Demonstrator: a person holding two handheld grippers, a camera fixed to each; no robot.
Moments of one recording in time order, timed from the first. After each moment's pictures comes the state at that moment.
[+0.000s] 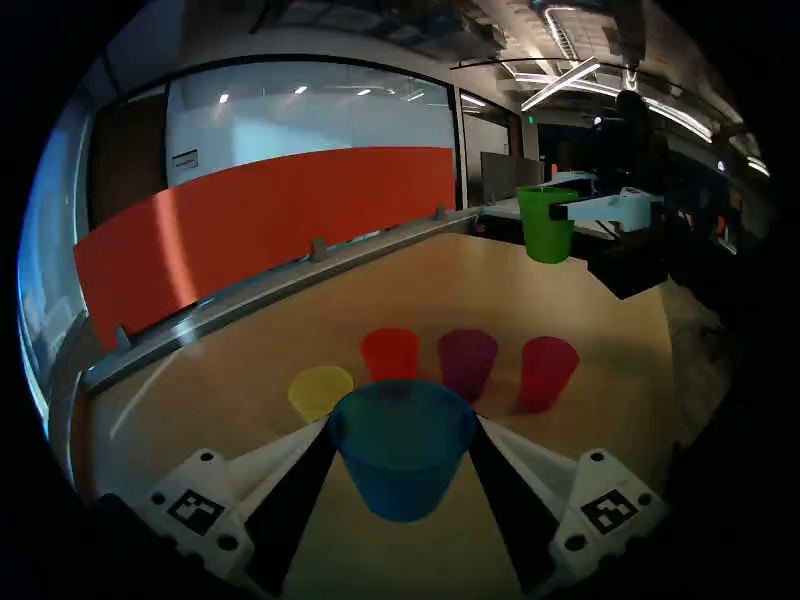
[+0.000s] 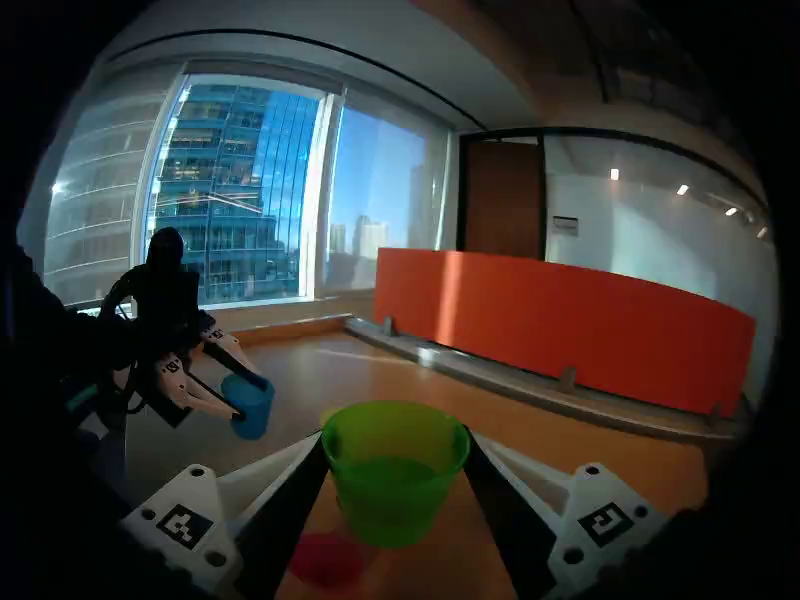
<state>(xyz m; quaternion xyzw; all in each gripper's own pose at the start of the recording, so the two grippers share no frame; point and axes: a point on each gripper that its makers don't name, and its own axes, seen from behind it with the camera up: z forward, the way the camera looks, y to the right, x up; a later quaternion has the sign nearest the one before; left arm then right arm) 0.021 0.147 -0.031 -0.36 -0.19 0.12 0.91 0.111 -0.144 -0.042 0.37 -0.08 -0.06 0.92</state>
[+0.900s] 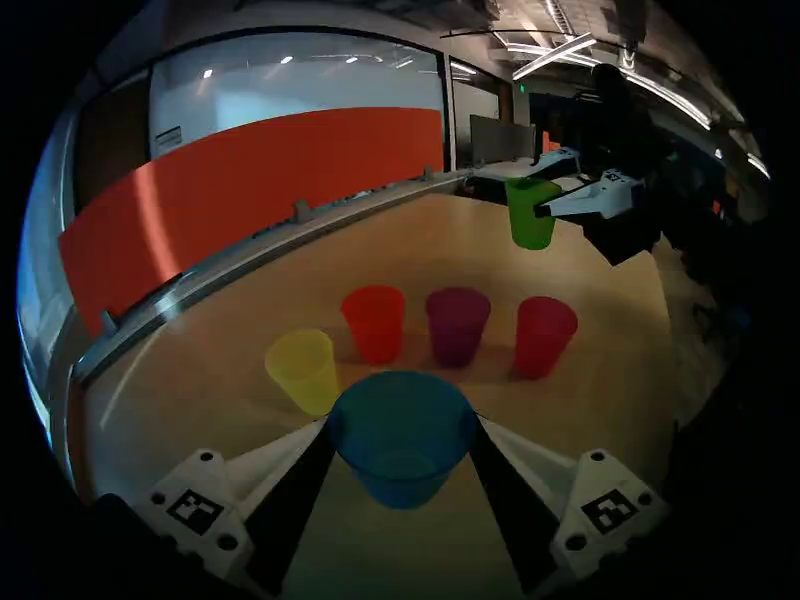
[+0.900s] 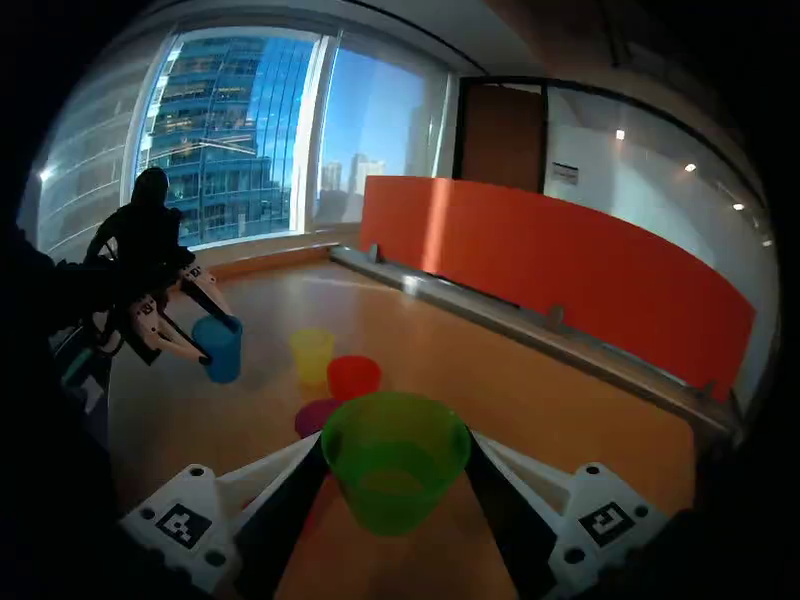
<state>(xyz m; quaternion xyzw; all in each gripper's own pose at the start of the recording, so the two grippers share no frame) -0.014 0.150 -0.040 -0.37 -0.24 0.14 0.88 0.045 -0.094 -0.024 0.35 -0.18 -0.12 0.91</state>
